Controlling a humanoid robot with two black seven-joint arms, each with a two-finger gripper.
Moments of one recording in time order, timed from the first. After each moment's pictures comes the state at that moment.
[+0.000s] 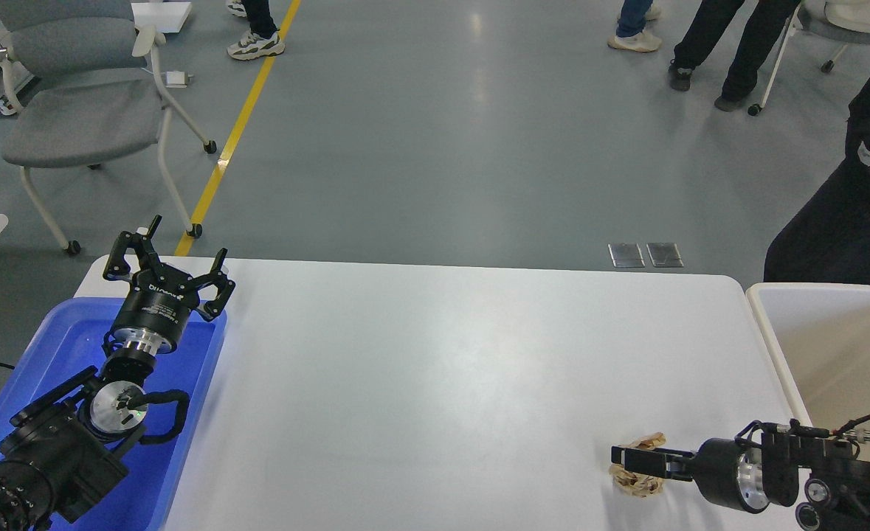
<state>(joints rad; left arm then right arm) -0.58 0.33 -0.75 -0.45 -0.16 -0.64 -0.52 0.61 -0.72 0.03 1.18 -1.31 -0.01 0.23</state>
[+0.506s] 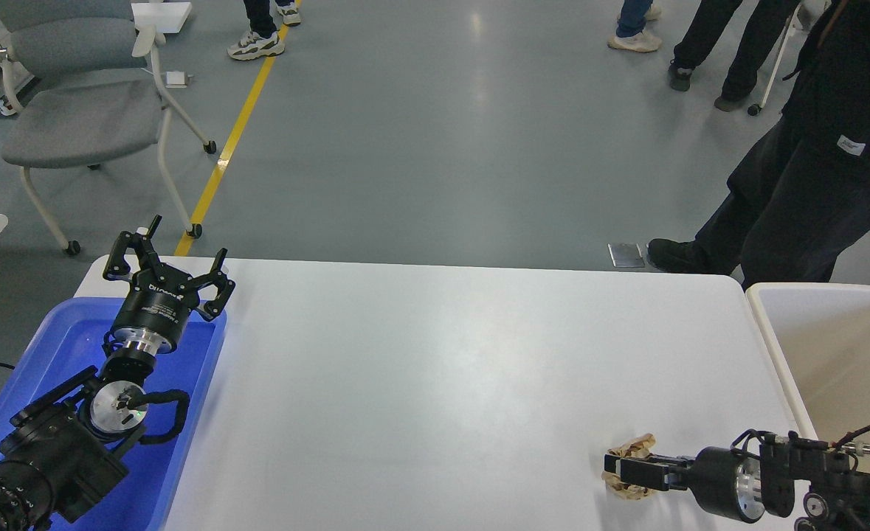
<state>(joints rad) -0.58 0.33 -0.75 -0.45 -0.16 -0.64 -0.52 0.59 -0.70 0.01 1.14 -1.36 -0.06 0.33</state>
